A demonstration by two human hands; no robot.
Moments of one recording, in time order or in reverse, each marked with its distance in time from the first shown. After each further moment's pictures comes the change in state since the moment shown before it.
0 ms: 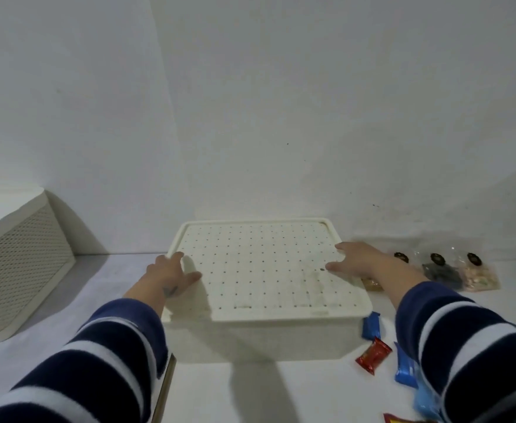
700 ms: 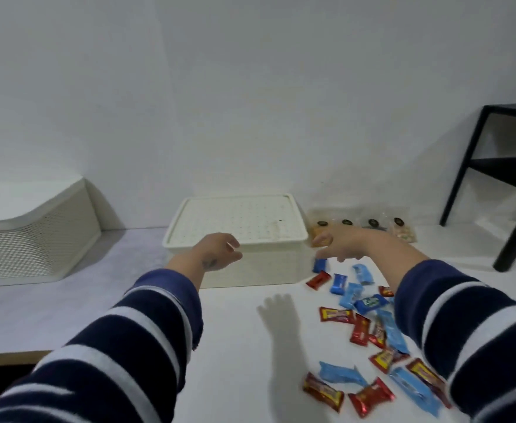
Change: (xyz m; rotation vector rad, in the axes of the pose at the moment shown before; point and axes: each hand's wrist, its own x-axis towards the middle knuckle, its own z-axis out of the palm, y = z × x) left_hand -0.255 0.067 0.003 -0.129 -0.073 0.382; right_hand -0.255 0.047 0.004 0.015 -0.049 -0.177
